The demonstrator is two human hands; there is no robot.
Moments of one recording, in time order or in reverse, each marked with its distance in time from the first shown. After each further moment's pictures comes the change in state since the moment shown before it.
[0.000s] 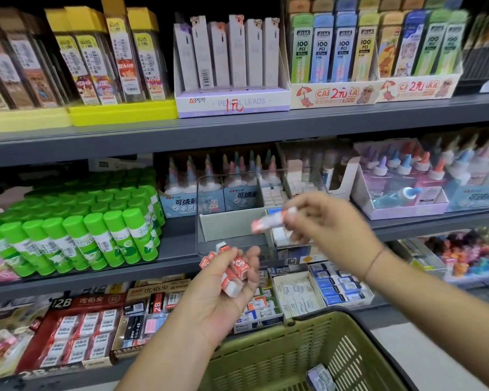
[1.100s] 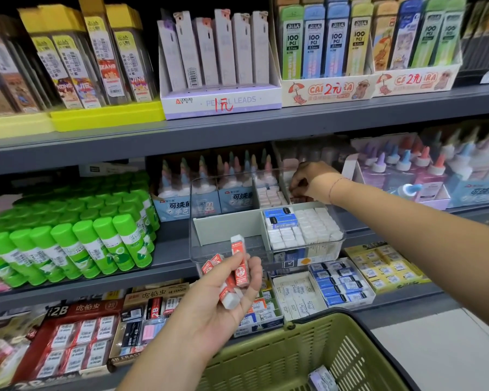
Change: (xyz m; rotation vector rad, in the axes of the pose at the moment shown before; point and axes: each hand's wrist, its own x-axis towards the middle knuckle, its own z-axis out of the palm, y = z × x) left_hand 0.006 -0.001 -0.002 0.068 -0.038 -0.077; right_hand 0.145 0.083 -0.034 -0.857 -0.172 -0.009
